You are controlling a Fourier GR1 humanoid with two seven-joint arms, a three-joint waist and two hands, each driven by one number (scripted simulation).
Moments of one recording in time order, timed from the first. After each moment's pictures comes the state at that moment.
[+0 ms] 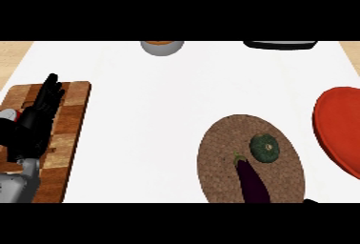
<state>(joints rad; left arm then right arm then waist) -0.15 0.48 -0.11 -1.53 0.21 0.27 0.07 0.33 -0.47 0.22 -2.31 0.96 -0.22 1.03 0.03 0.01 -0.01</state>
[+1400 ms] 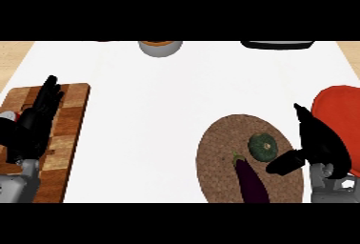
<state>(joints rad) -0.14 0.45 -0.08 -1.52 0.19 0.24 0.08 -0.19 -0.37 0.24 -1.82 0.62 0.25 1.15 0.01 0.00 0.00</state>
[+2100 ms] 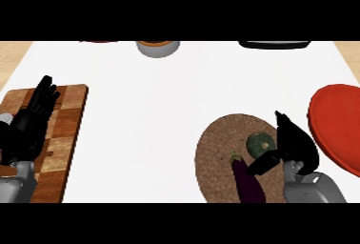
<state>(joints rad) -0.12 0.44 -0.03 -1.55 0.17 0.21 0.10 -0.18 -0.23 0.25 -1.68 0.74 0.25 1.10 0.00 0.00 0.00</state>
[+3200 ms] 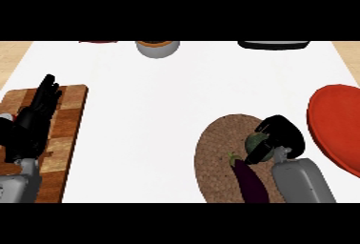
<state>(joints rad) -0.14 0.36 0.03 -1.54 0.09 0.16 0.11 -0.27 -0.13 0.11 -1.40 0.82 0.22 0.95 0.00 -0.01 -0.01</state>
